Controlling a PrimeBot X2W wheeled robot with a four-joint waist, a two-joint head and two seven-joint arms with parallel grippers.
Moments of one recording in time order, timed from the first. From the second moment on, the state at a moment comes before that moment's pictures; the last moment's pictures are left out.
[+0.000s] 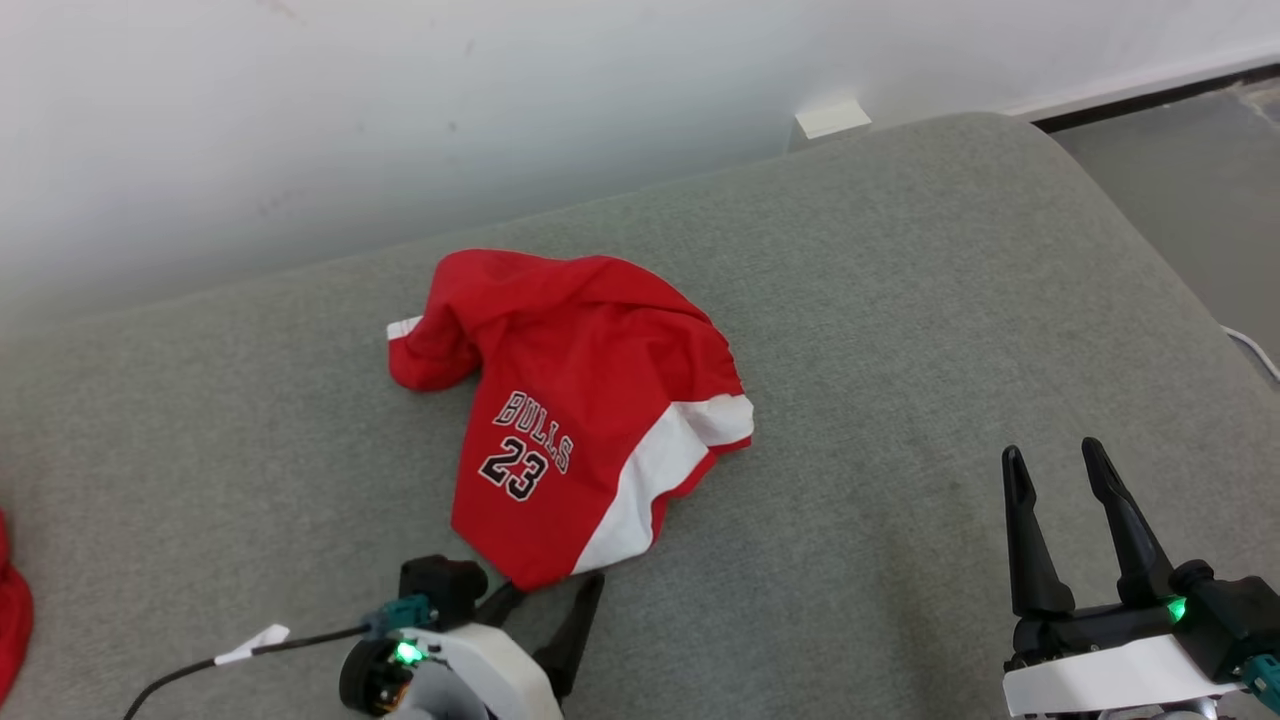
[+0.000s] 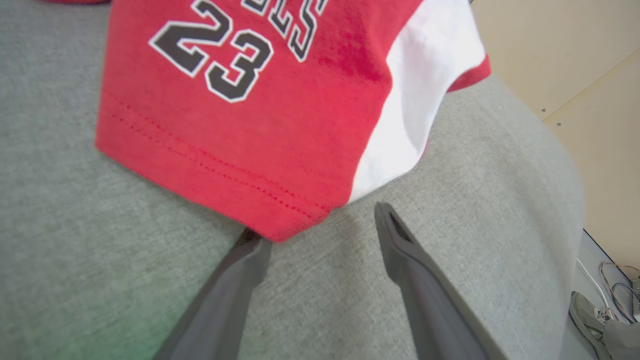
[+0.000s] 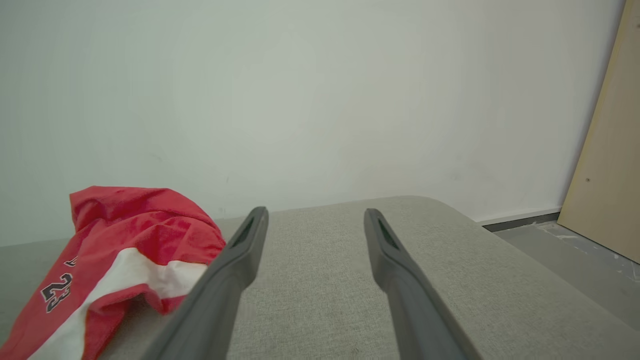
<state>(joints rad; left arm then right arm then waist) -0.35 0.20 -0.61 0.53 -0.62 -0.03 -0.09 -0.13 -0.05 0.08 0.13 0.27 0.13 -0.26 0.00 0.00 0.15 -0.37</state>
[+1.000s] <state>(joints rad) -0.41 0.43 -0.62 0.21 -0.67 -0.07 0.19 -0.12 -0.05 0.04 0.15 0.24 0.13 -0.26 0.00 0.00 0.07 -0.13</state>
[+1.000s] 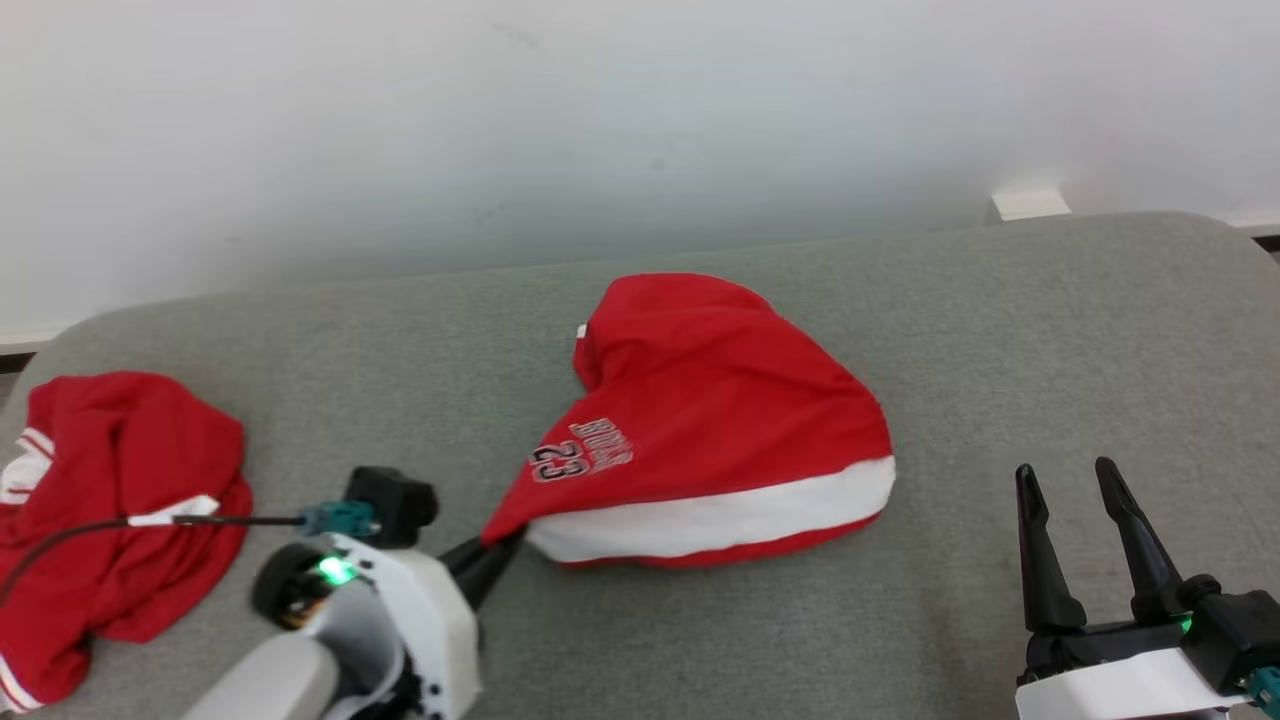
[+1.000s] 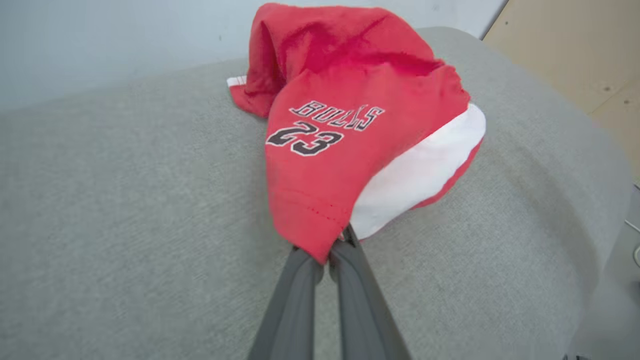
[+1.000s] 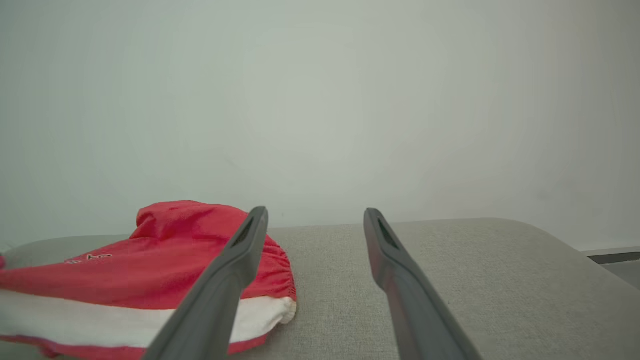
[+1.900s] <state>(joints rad) -0.20 0.36 -0.47 0.26 -0.66 0.16 -0.21 -0.10 -0.05 0.05 0.18 0.25 0.13 -0.26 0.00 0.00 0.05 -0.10</state>
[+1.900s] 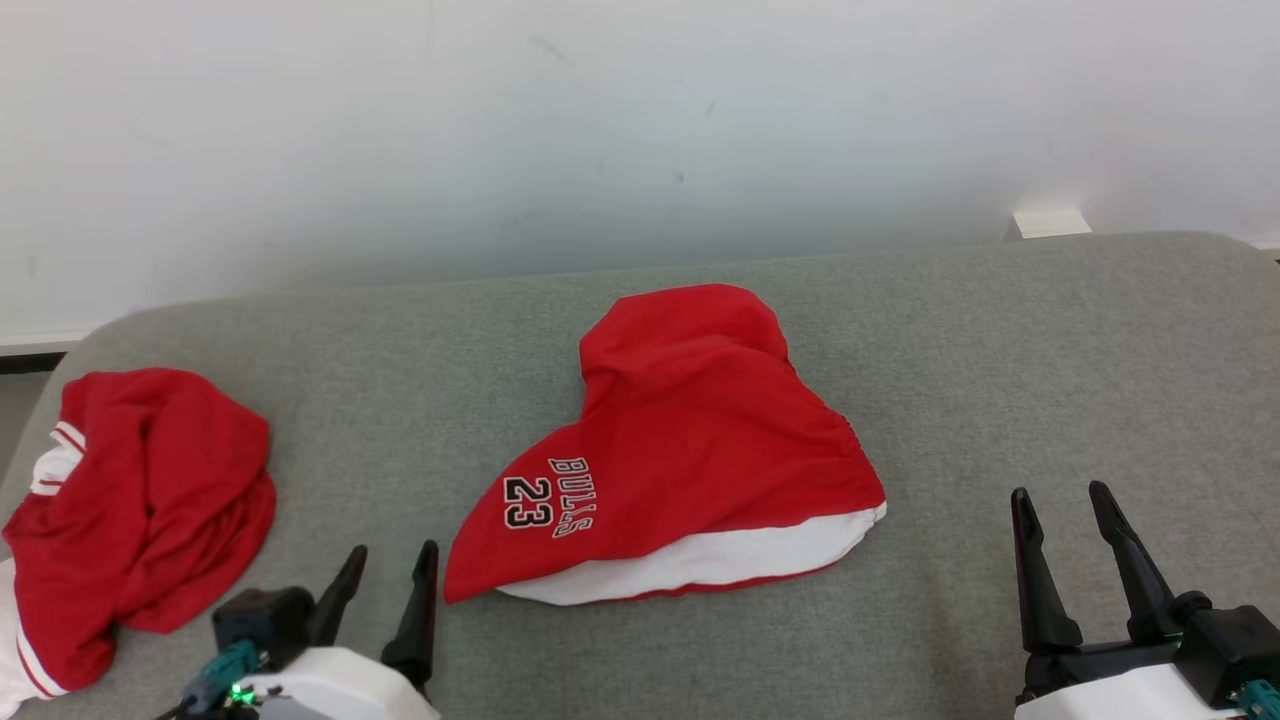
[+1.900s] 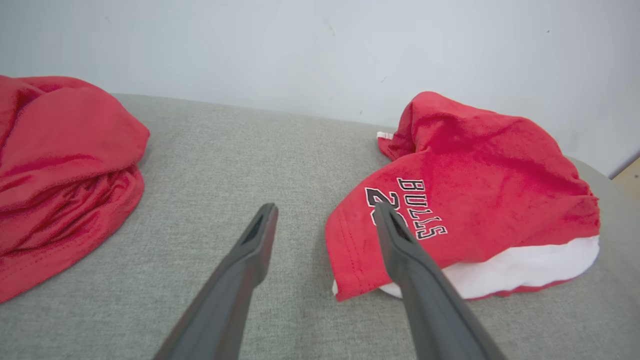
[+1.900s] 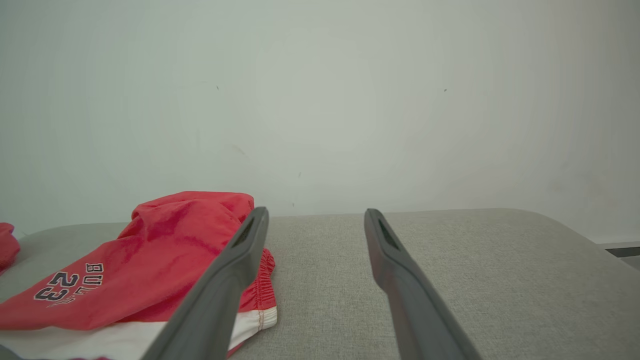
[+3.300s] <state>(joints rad) -0.13 0.23 -0.34 0.24 -0.51 0.04 -0.26 -0.32 -0.25 0.33 0.63 0.41 0.13 -0.10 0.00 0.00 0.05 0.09</state>
